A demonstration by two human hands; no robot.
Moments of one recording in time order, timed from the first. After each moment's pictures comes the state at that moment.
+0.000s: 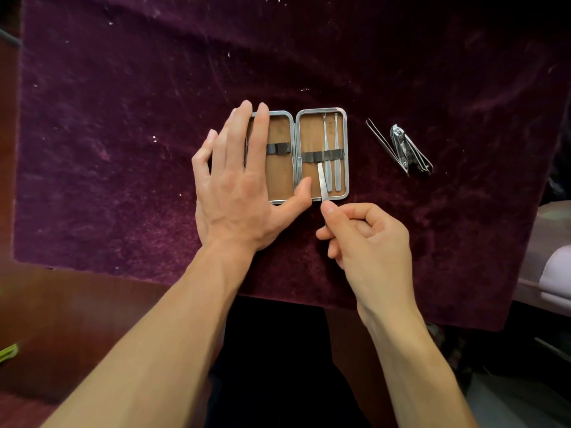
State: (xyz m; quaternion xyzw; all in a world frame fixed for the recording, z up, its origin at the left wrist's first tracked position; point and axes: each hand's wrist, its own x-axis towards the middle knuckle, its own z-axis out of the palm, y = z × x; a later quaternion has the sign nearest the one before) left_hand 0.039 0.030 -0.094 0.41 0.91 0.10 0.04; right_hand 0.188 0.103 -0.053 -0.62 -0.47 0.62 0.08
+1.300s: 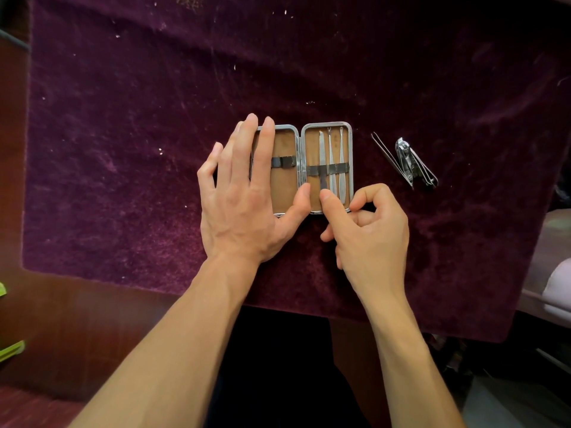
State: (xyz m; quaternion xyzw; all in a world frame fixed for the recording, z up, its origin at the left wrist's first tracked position) left_hand 0.039 0.031 -0.096 0.40 0.91 0.10 0.05; right_hand 0.171 0.117 -0.073 -0.57 -0.61 0.54 0.11
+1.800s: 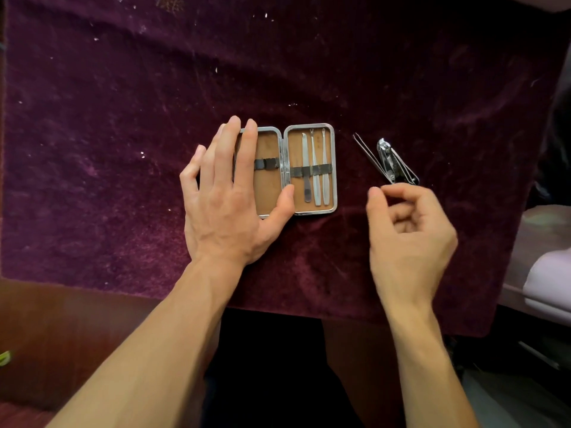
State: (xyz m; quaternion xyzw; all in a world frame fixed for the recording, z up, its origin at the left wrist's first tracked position) left_hand 0.039 0.031 -0.095 0.40 0.91 0.09 0.06; right_hand 0.208 0.142 -0.071 -0.60 -0.67 0.37 0.22
